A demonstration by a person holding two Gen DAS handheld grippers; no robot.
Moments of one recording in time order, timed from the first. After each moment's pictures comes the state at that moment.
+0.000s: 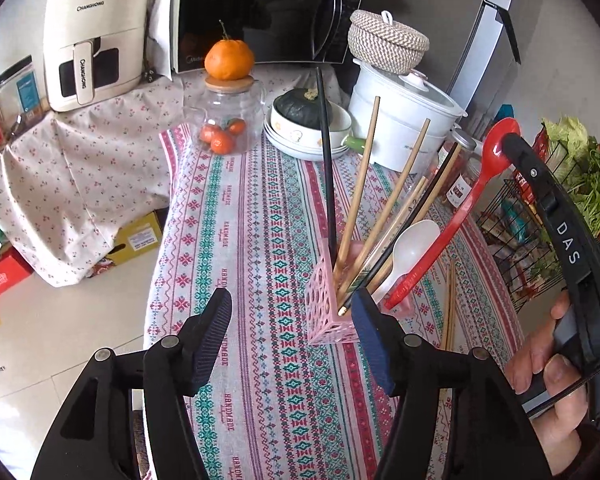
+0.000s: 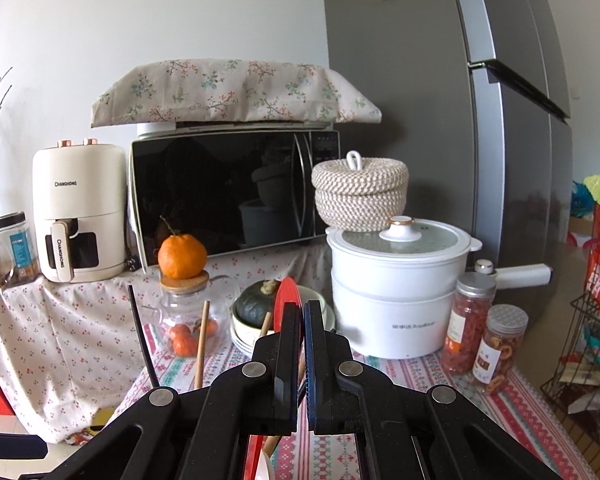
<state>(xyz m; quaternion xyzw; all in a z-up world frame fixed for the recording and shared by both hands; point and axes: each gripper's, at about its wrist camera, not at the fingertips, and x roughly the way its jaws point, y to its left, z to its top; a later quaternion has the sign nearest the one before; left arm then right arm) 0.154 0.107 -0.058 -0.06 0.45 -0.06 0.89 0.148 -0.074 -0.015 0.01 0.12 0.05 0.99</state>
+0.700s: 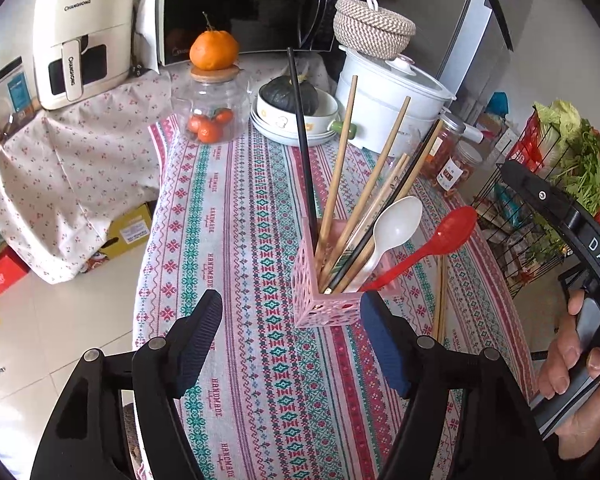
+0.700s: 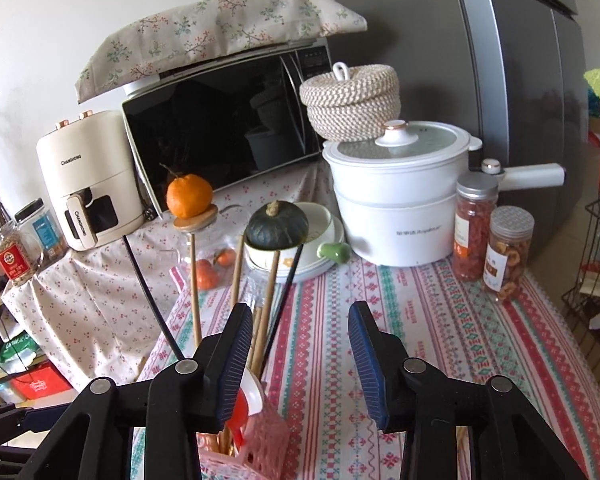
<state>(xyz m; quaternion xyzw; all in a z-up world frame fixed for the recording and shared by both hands) 0.145 0.093 -0.061 -0.05 0.46 -0.08 0.88 0.146 -0.136 -0.014 0.09 0.26 0.10 0.96</state>
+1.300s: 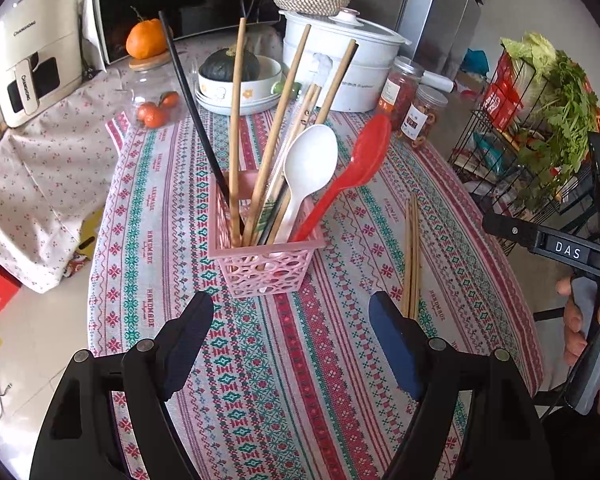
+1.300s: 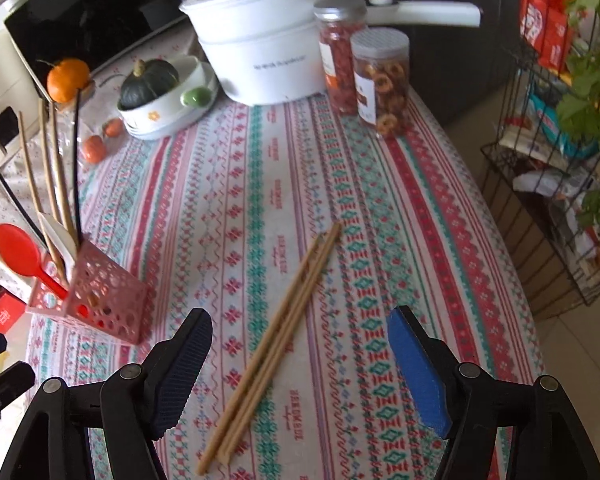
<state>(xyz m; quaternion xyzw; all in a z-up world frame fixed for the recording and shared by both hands) 0.127 0.016 -0.084 0.01 0.49 -0.11 0.87 0.152 -0.242 -0.092 0.09 0.50 0.02 0.86</state>
